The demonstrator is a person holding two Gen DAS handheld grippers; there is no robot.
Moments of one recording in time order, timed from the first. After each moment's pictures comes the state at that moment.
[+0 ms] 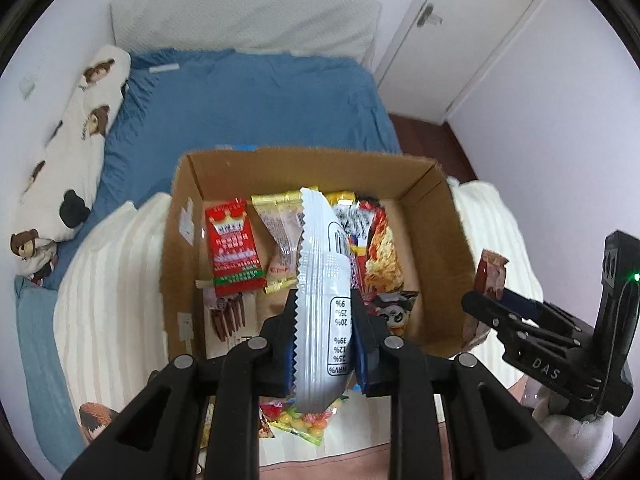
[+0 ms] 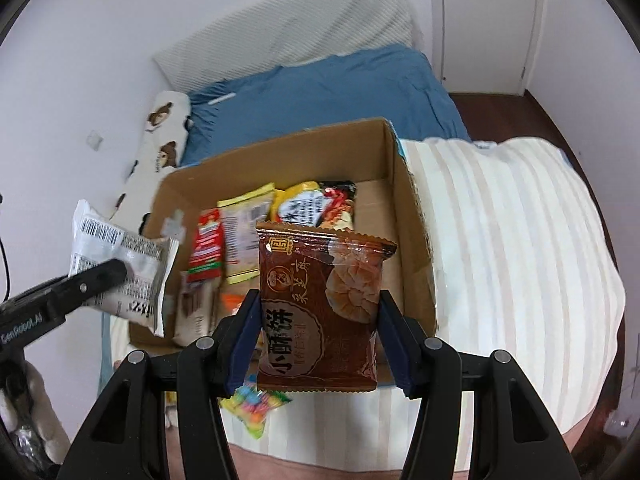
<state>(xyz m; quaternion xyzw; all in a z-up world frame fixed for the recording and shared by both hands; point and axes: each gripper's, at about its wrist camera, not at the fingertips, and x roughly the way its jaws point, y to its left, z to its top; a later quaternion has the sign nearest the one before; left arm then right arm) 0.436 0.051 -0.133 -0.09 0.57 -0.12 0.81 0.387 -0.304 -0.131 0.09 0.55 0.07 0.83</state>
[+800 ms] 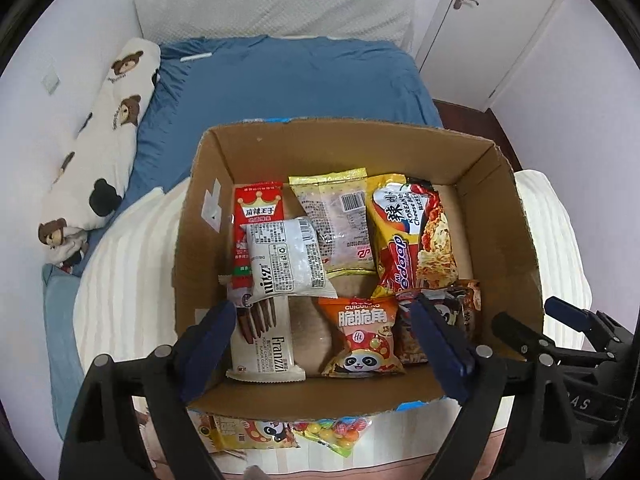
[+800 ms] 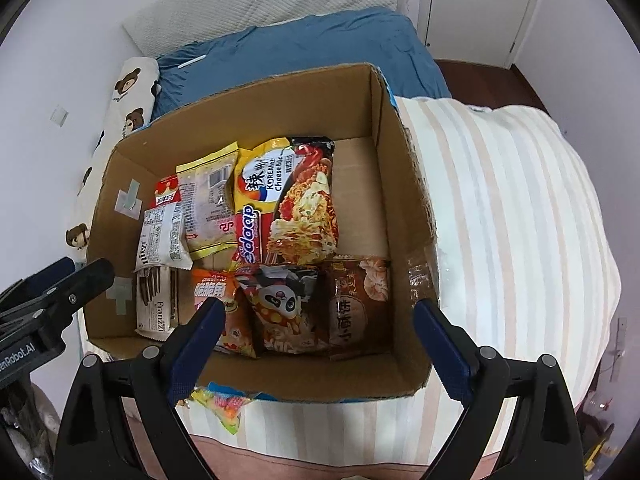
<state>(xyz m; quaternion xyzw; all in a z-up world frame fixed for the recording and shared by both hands) 0.438 0.043 -0.164 -0.05 0.58 -0.05 0.82 0.401 -0.294 -0.169 0.06 0.61 0.04 0.79</state>
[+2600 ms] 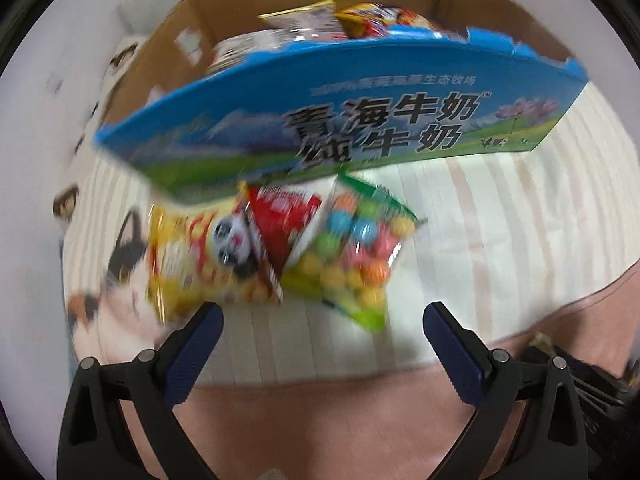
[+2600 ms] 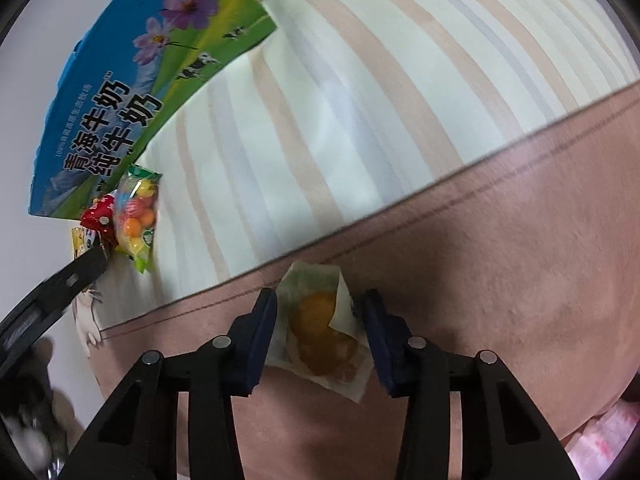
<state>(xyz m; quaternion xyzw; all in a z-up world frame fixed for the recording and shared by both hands) 0.290 -0.010 -0.290 0.08 0.60 -0.04 0.79 0.162 -0.348 -0.326 0.23 0.64 -0.02 0.73</state>
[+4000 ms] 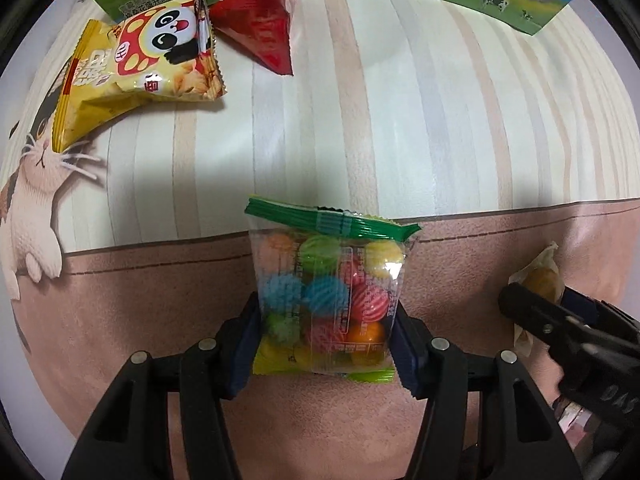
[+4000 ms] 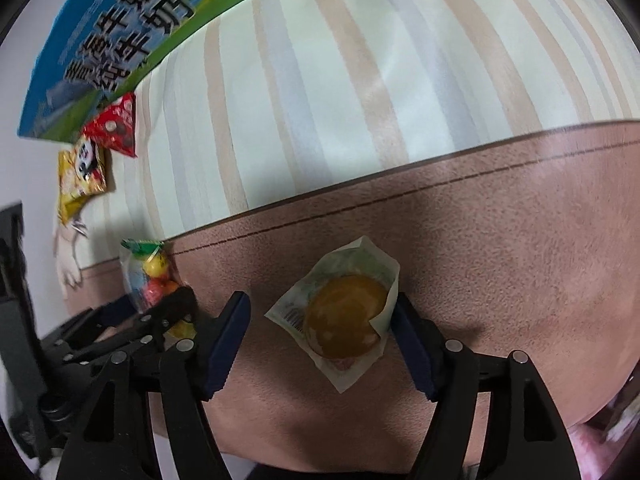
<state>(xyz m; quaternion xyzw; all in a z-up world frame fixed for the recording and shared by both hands) 0.240 -0.038 -0.371 0.00 0.70 -0.07 0.71 0.155 -0.286 -0.349 0.16 0.69 0.02 0.70</state>
